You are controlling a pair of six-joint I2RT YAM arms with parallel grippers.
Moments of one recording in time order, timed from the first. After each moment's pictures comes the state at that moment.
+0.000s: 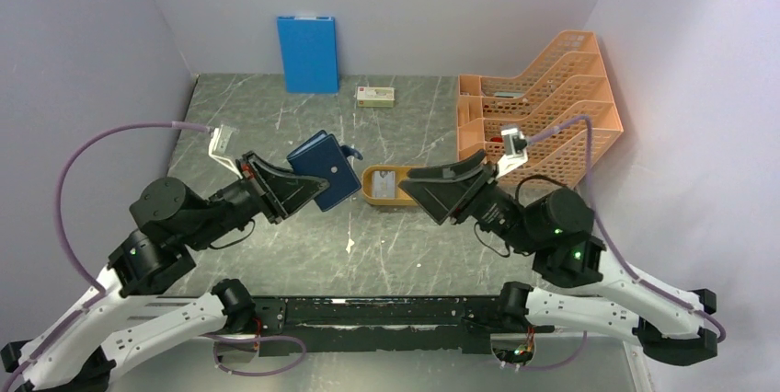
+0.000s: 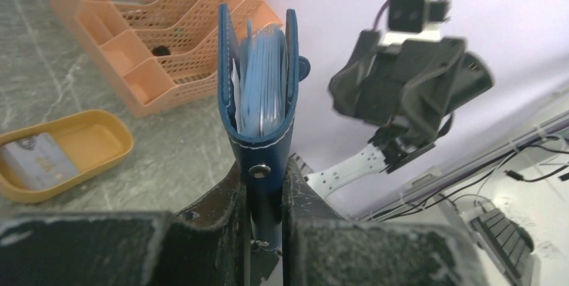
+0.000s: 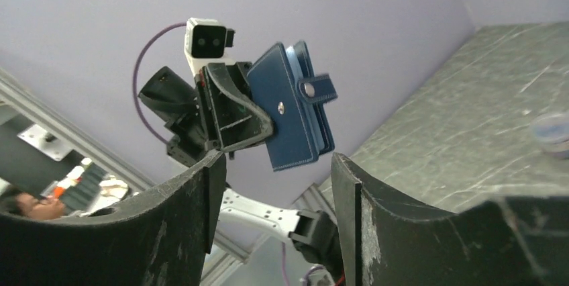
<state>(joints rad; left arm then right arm) -0.89 0.61 0.99 -0.24 0.07 -0.75 1.17 0.67 0.90 0.08 0.18 0.71</state>
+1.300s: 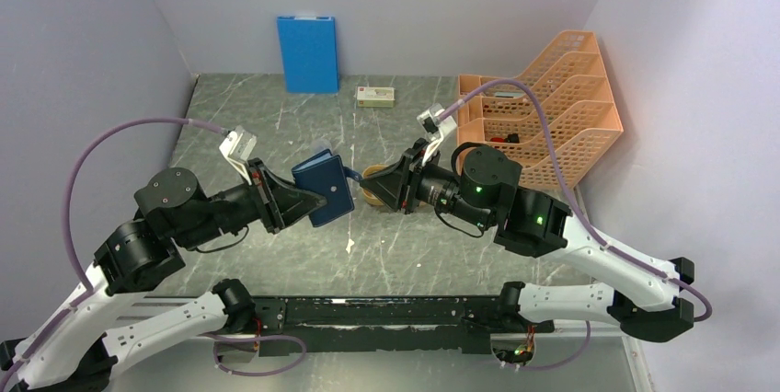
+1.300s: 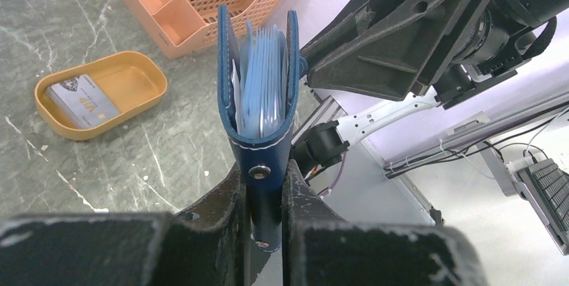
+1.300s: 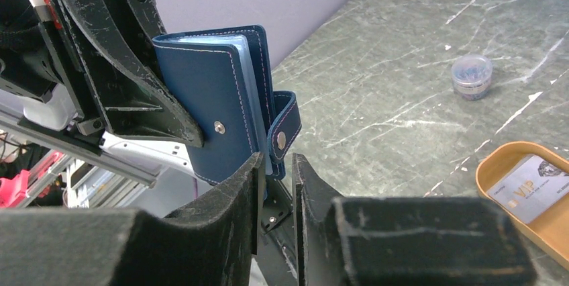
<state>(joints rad) -0.89 0.65 1.14 -0.57 0.13 -0.63 1.17 1.01 1.27 -0.34 0.13 0.48</state>
